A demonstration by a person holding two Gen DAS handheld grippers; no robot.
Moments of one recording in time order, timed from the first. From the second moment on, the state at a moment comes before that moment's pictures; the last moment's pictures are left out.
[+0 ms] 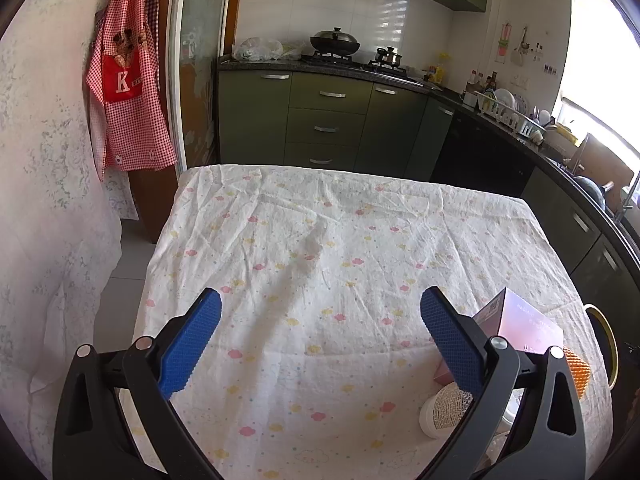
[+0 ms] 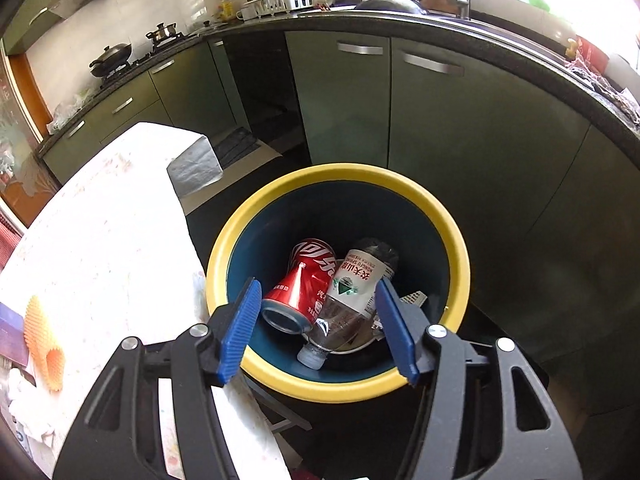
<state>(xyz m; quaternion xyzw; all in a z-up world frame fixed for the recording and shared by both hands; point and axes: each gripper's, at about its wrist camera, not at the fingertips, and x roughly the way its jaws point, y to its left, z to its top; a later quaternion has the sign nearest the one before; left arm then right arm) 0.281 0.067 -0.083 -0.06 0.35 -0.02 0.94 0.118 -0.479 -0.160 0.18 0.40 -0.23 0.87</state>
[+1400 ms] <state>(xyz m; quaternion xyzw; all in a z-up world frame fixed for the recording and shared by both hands) 0.196 0.016 -0.093 -0.06 0.40 -0.26 0.88 0.111 -0.467 -0.163 0.20 0.41 -0.18 0.87</state>
